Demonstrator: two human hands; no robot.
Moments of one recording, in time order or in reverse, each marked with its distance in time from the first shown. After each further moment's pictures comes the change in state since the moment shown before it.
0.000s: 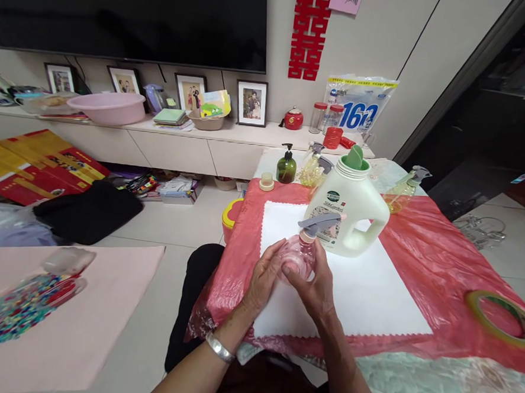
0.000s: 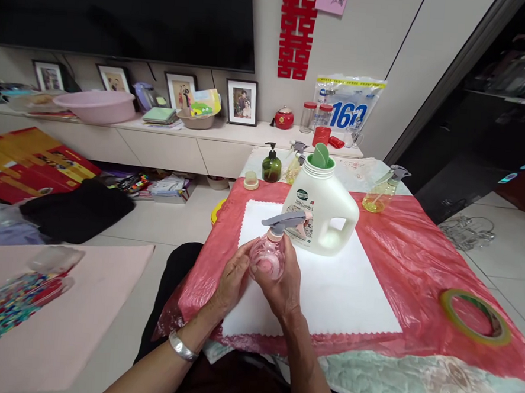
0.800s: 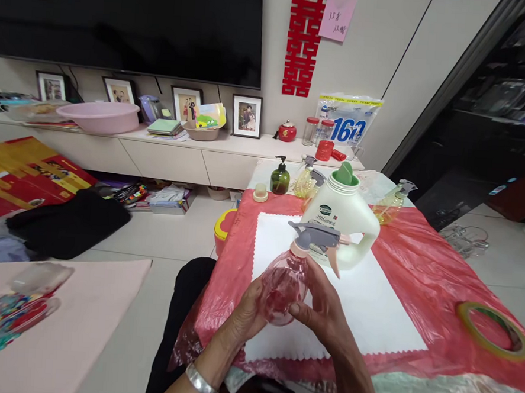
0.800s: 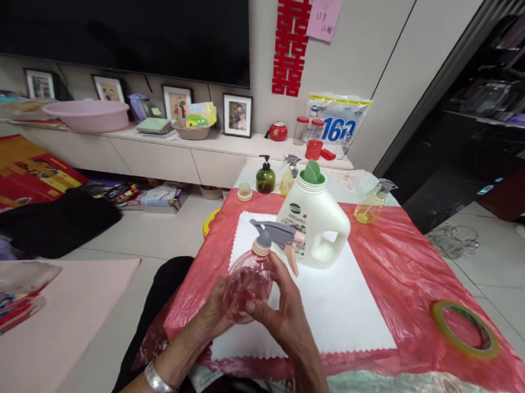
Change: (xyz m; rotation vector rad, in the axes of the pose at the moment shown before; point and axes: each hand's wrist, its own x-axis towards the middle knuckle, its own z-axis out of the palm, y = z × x) left_hand -0.013 0.022 0.003 -0.546 -0.216 -0.404; right_hand -0.009 -0.021 -0.030 0.289 -0.307 0.099
